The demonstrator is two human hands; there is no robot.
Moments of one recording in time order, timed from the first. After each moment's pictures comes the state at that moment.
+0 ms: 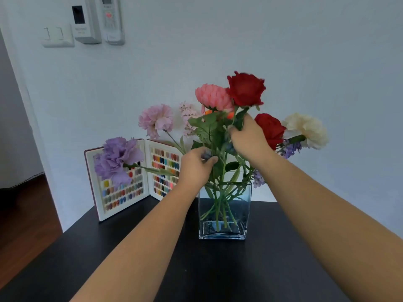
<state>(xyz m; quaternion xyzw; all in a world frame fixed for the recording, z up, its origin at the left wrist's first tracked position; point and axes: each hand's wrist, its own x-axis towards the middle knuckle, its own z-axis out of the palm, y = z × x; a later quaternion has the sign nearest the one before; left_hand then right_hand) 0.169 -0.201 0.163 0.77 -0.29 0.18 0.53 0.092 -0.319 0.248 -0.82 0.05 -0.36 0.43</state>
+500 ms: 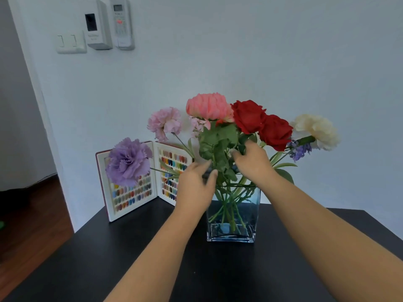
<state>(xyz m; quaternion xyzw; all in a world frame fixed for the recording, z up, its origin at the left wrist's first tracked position) 0.125 -0.163 0.142 0.79 -0.29 0.25 0.48 0.097 -0.319 0.203 -0.87 0.07 -0.35 0.33</state>
